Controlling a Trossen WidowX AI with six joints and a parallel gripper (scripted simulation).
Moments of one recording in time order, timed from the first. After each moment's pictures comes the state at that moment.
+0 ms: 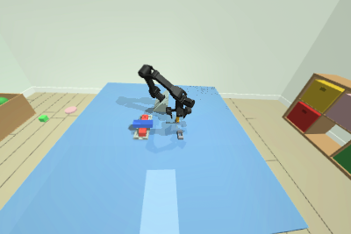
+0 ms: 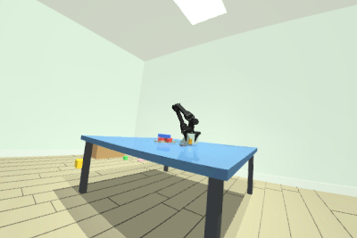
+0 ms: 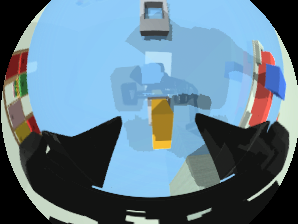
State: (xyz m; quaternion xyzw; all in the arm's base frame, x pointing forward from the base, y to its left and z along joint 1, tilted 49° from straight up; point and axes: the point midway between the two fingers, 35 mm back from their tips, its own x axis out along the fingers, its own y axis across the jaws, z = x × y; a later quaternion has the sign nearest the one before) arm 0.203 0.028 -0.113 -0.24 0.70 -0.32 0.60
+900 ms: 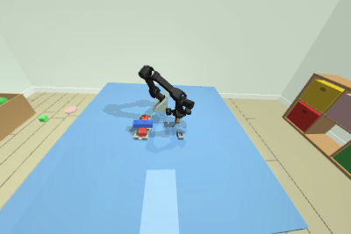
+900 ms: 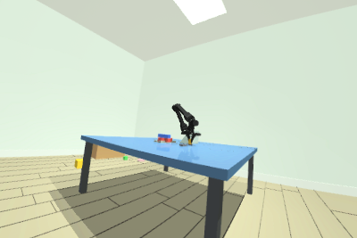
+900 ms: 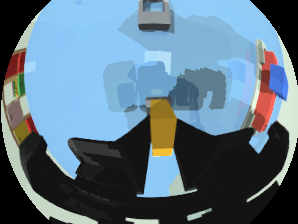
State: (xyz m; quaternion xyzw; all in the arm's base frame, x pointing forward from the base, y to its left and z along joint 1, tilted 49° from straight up) arm 0.198 0.020 -0.121 -0.24 0.70 -0.32 0.59
